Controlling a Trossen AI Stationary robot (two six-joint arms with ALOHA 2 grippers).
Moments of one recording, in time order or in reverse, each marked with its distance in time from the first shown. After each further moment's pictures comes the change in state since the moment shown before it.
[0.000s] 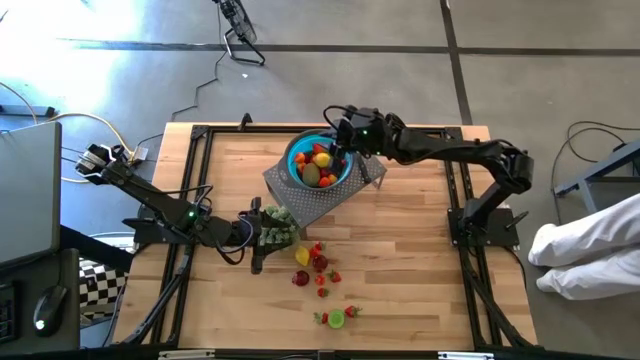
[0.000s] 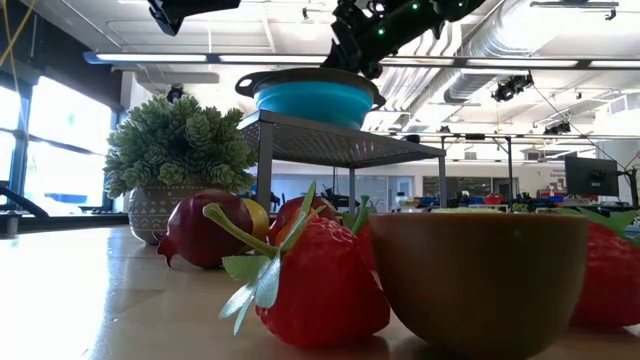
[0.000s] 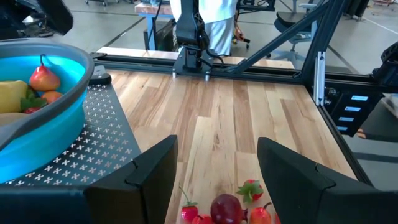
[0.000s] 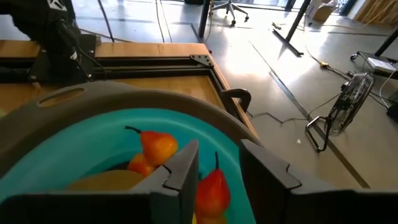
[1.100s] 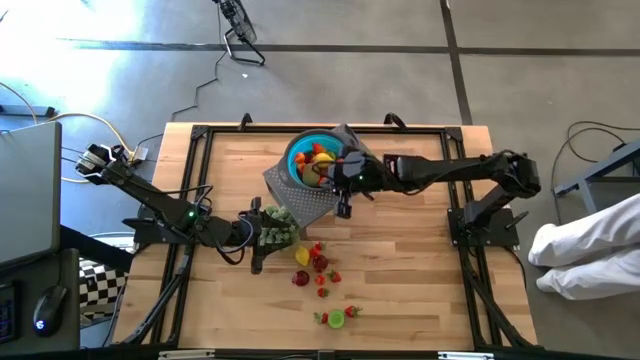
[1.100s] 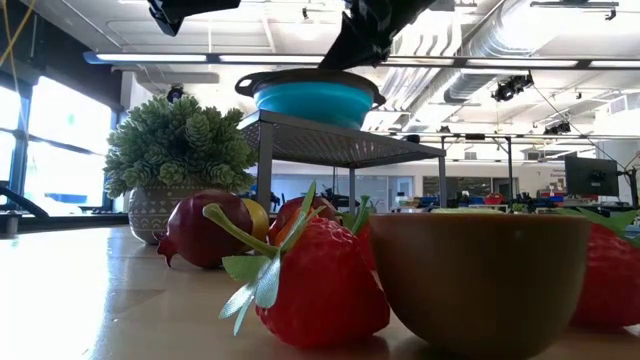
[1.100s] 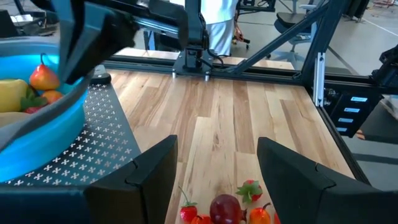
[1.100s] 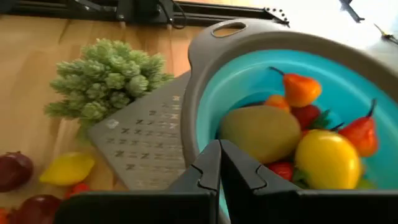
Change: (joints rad) left arm 0.000 0.000 0.000 0.000 0.000 -0.006; right arm 0.273 -0.037 0.000 -0.268 0.110 0.097
